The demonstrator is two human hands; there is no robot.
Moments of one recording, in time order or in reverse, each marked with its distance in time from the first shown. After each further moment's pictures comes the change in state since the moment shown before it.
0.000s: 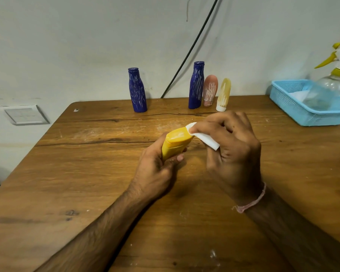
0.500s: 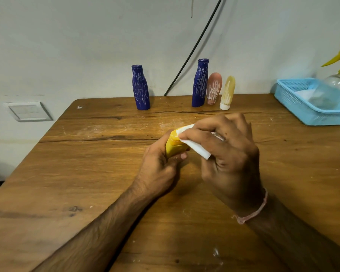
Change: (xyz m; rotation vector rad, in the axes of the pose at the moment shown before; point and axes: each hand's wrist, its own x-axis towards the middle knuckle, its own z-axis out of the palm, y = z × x) left_hand 0.002 -0.008 0.001 -0.008 0.028 0.018; right_hand -0.003 -0.013 -0.002 -0.004 -0.043 -0.071
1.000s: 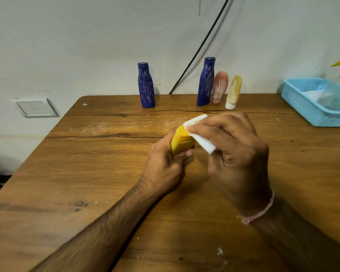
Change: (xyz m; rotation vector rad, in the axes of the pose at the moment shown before) left_hand 0.001 -0.001 0.002 0.038 0.045 -0.018; right_hand 0.002 -0.004 0.000 0.032 -0.021 0.037
